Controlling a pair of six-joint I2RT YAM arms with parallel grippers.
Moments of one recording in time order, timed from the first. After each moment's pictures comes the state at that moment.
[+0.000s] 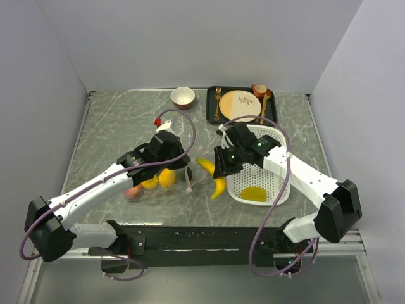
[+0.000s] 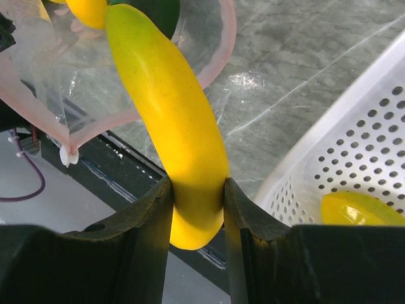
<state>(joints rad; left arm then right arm) -0.79 1.22 1.02 -0.44 -0.17 -0.83 0.65 1.39 1.15 -0.78 -0.28 0.39</state>
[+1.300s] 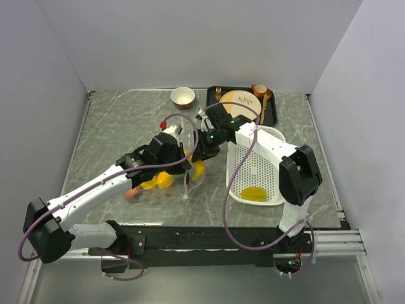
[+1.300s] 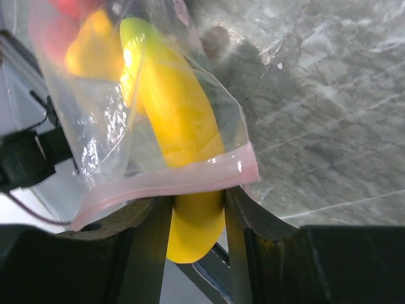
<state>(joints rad) -0.79 1.20 1.00 -0.47 -0.05 -0.74 0.62 1.82 1.50 -0.69 -0.48 0.41</state>
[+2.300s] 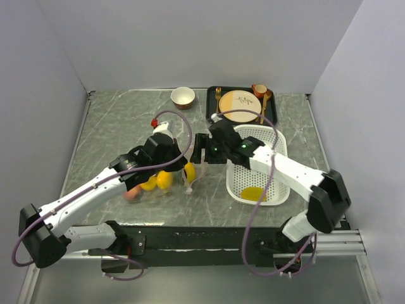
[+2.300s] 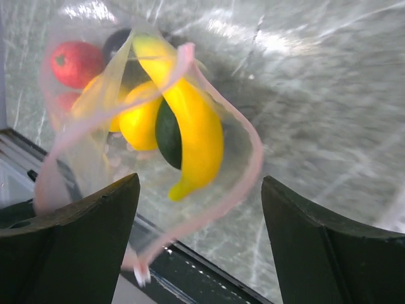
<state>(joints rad) -0.81 1.15 1.02 -0.50 -0.18 -0.80 0.76 1.51 1.19 -0.46 -0.06 0.67</state>
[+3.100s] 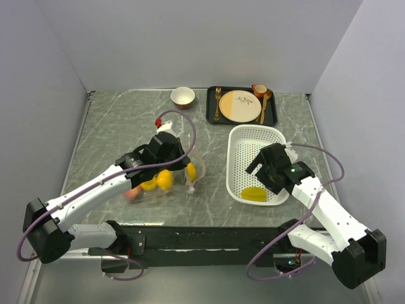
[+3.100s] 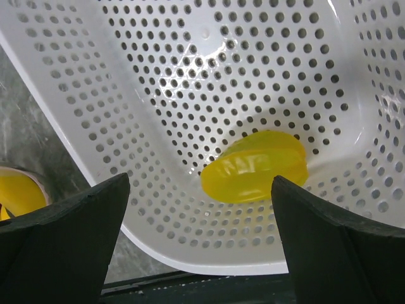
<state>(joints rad) -0.80 1.19 1.02 -0.45 -0.18 -0.81 0.42 0.98 0.78 -0.84 0.22 1.04</state>
